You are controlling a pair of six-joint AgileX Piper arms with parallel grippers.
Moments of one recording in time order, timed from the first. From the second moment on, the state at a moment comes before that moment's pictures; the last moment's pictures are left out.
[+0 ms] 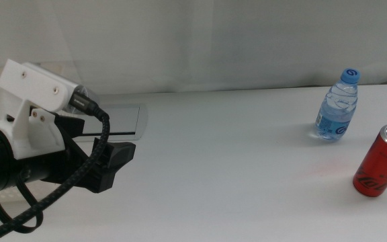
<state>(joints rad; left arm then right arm) -0.33 1.00 -0.74 -0.44 0.49 0.50 -0.02 0.61 -0.47 0.14 0.59 -0.07</state>
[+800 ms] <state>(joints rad) -0.33 1.00 -0.74 -0.45 0.48 0.50 0.14 0.72 -0.10 0.35 -0.08 -0.17</state>
